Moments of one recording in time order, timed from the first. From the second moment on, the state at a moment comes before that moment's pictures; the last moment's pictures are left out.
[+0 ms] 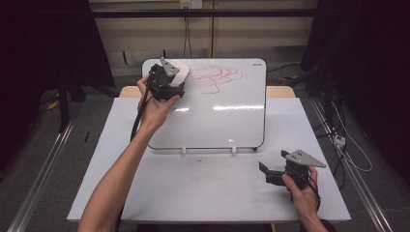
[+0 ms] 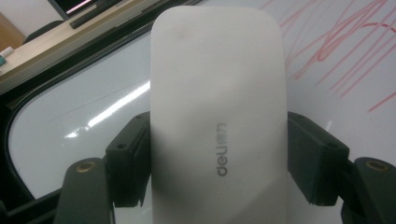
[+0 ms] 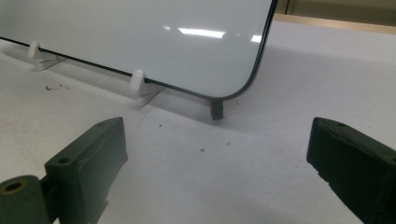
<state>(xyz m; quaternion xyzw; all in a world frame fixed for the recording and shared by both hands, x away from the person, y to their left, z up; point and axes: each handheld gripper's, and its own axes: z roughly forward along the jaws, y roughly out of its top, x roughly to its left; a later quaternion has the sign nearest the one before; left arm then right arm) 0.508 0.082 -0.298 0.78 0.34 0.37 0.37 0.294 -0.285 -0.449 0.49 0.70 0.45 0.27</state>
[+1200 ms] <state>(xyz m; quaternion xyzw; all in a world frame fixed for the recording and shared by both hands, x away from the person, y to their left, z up) 0.500 0.052 -0.308 0.78 0.30 0.39 0.38 0.294 -0.285 -0.449 0.49 0.70 0.45 0.27</state>
